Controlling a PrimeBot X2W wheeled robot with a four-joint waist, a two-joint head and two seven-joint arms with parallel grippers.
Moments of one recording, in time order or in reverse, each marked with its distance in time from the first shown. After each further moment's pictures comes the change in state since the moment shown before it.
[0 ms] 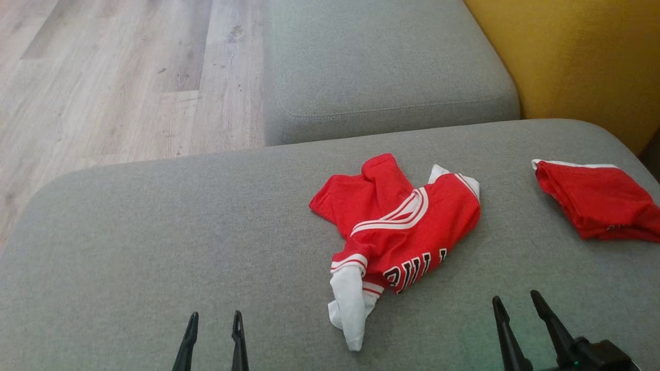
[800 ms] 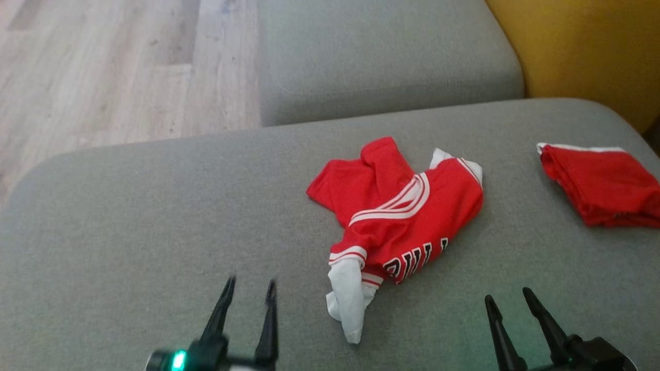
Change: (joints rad) left arm -0.133 -0.003 -0.075 0.100 -0.032 -0.068 0.000; right arm -0.008 -0.014 0.031 -0.006 0.000 0.000 0.000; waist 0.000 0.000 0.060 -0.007
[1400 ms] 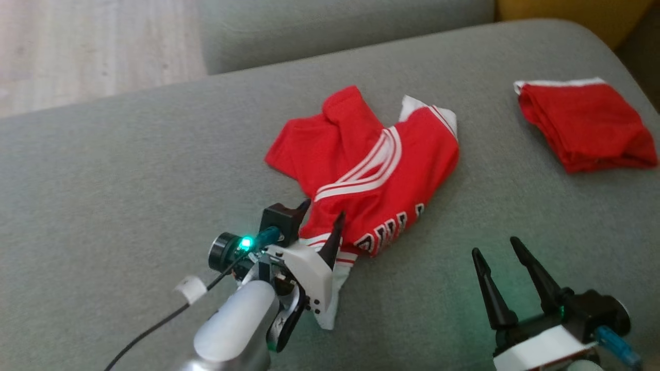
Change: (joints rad) left arm -0.598 -0.012 -0.350 0.371 -0.283 -0.057 0.343; right arm -0.152 -0.055 0.071 -0.003 0.018 0.000 0.000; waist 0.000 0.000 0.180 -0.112
